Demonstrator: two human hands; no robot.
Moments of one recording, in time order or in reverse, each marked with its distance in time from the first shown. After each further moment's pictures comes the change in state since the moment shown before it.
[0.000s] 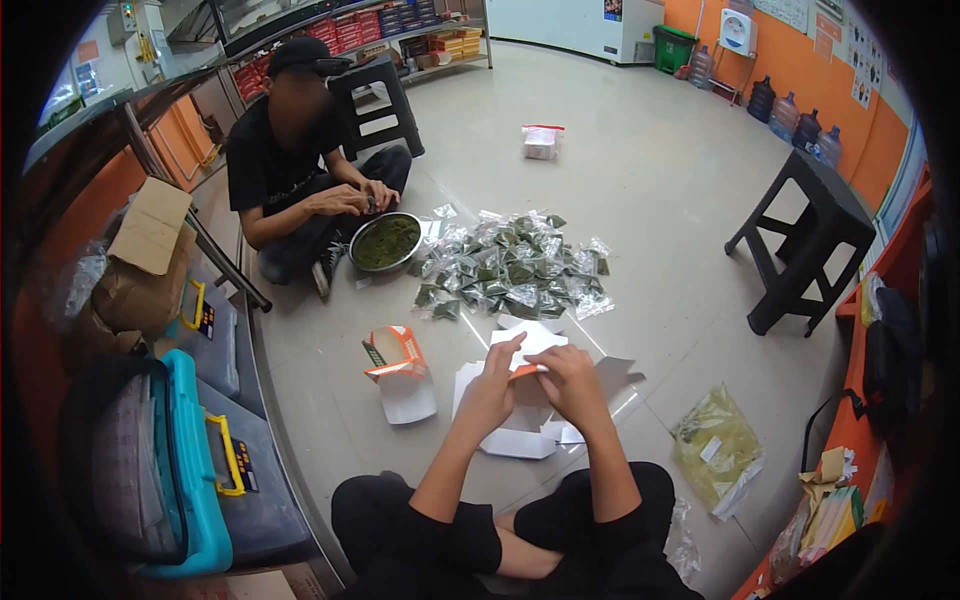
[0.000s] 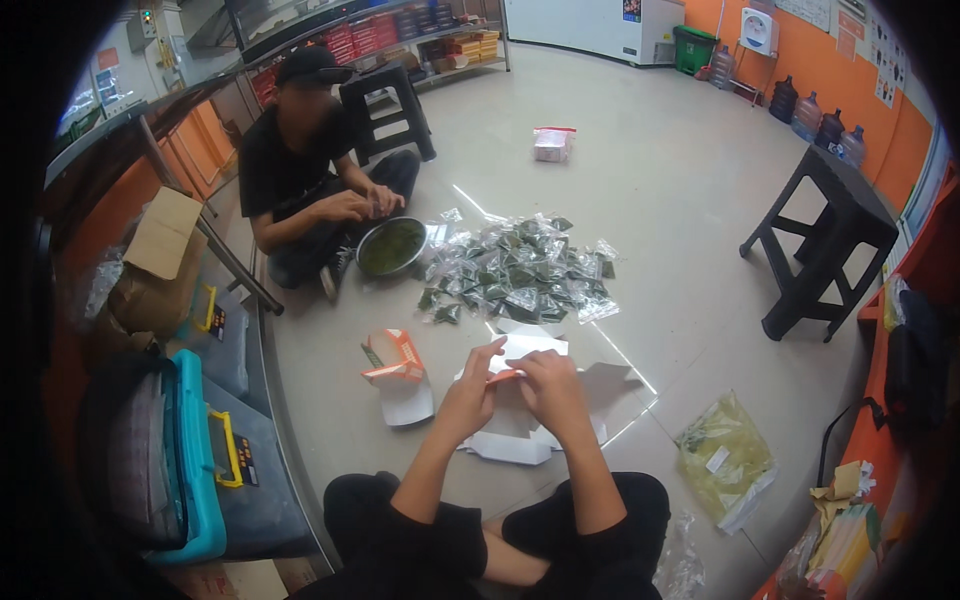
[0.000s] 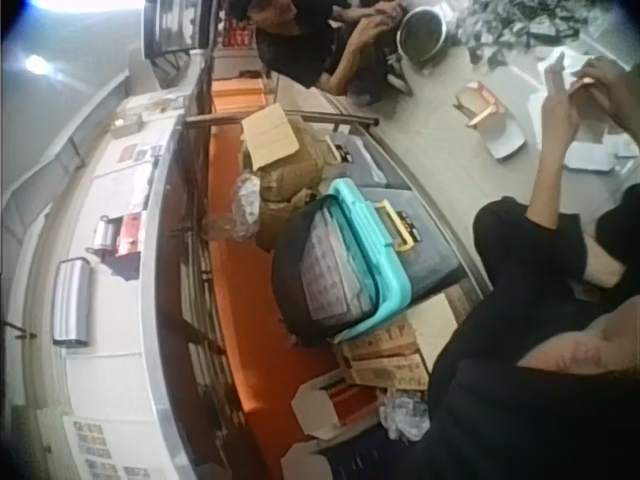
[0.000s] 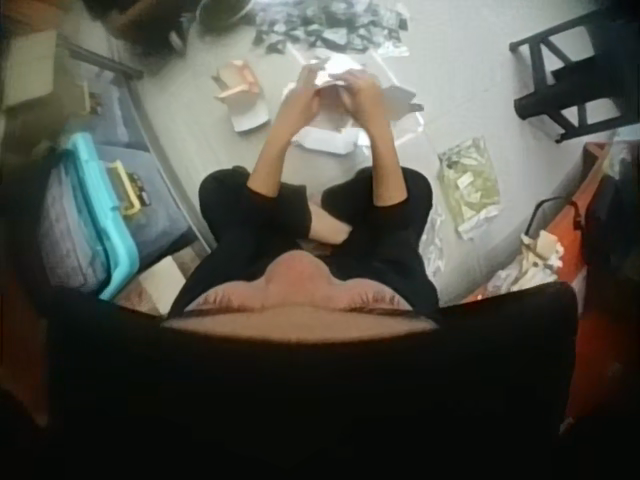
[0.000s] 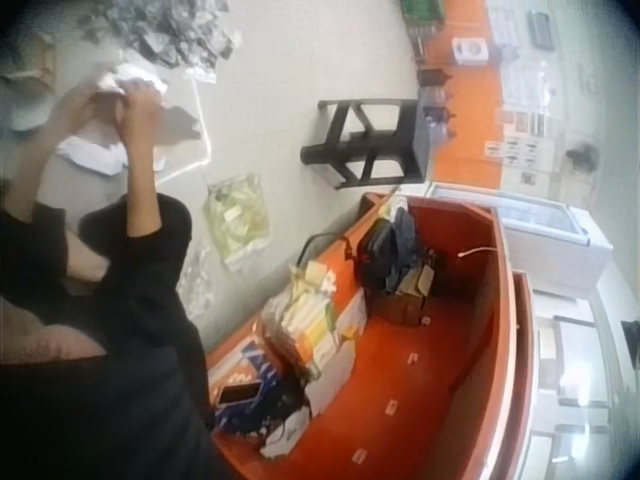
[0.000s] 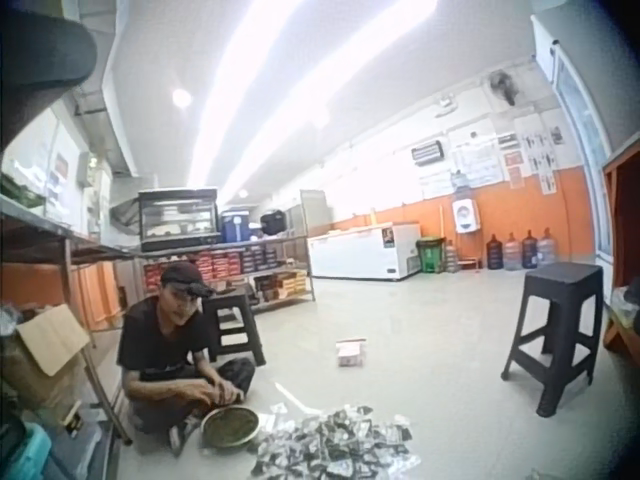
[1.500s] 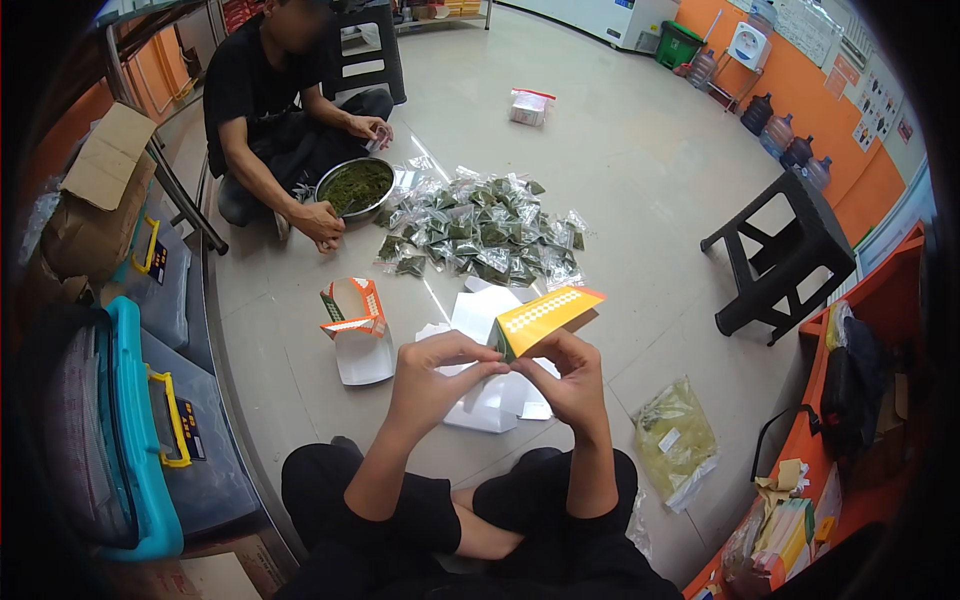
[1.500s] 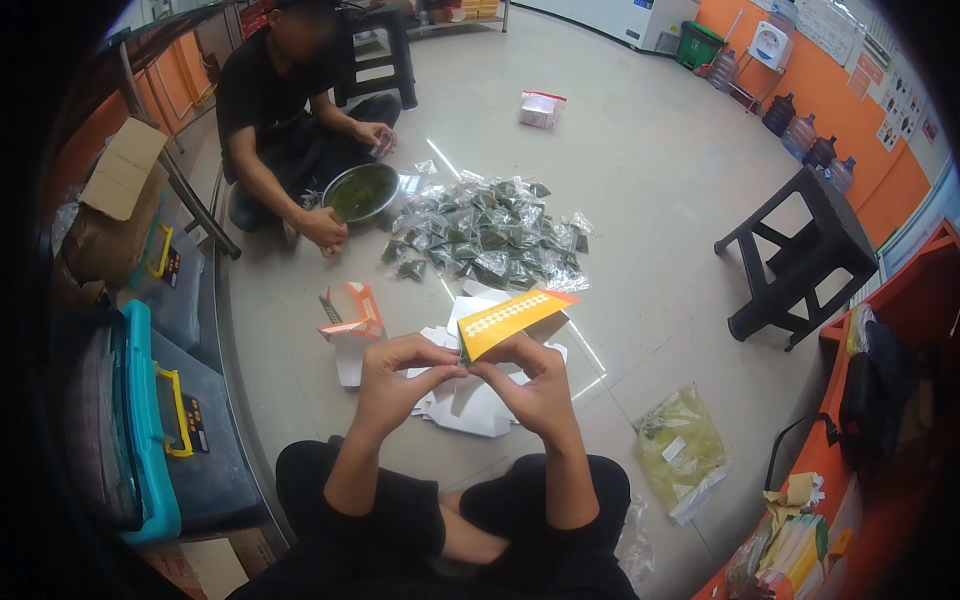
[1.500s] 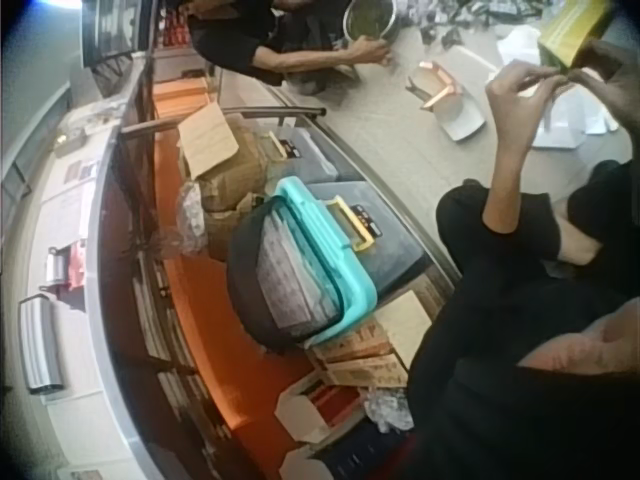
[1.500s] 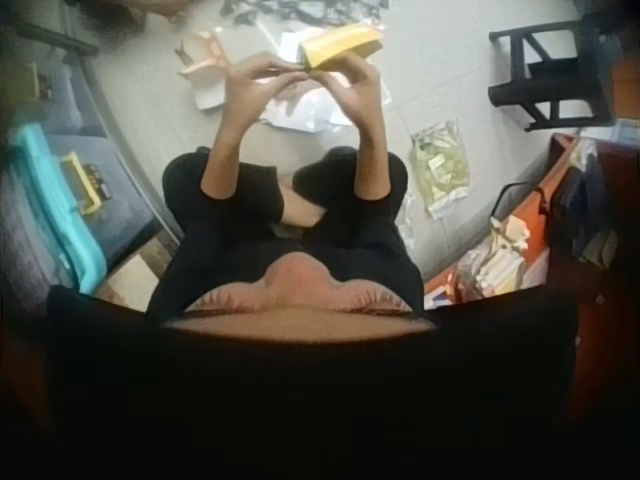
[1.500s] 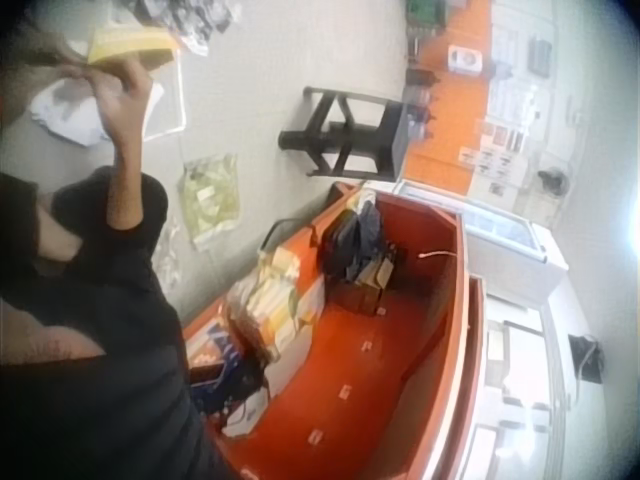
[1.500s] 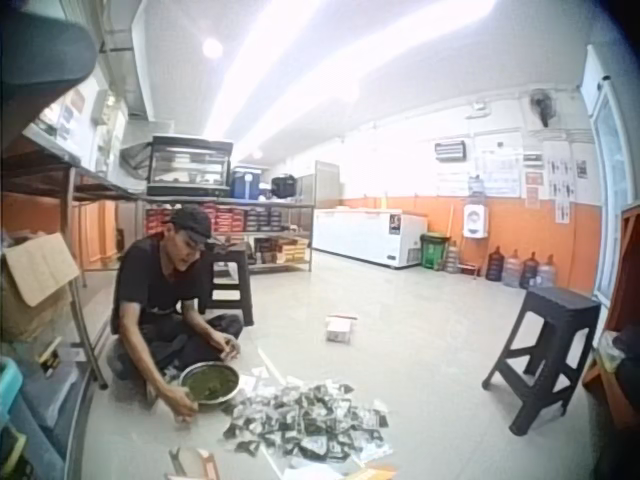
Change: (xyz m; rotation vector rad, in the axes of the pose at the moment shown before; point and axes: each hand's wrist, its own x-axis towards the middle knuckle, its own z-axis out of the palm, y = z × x) left_hand -0.020 0.048 -0.047 -0.439 0.168 0.038; right_hand 0.001 -0.039 -0.034 0.794 -0.023 0.242
